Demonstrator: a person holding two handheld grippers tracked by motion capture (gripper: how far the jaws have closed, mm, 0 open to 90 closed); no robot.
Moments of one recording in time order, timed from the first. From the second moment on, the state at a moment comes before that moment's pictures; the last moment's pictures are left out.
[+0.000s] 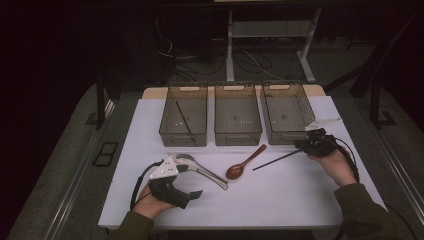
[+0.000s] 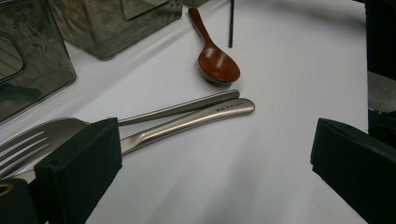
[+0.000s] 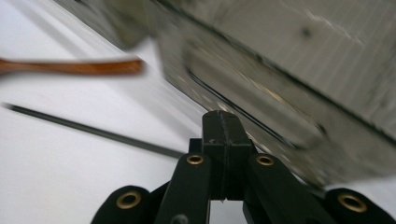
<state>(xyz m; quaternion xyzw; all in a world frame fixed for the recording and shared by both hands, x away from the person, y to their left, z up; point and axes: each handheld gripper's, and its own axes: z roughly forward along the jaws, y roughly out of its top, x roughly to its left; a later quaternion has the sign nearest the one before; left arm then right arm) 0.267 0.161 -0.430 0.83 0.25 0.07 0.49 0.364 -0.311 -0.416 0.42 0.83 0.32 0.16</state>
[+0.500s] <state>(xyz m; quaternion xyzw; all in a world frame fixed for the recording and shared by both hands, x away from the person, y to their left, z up) 0.268 0.163 -0.430 0.83 0.25 0.08 0.49 0.374 -0.328 -0.441 0.45 0.82 0.30 0.18</state>
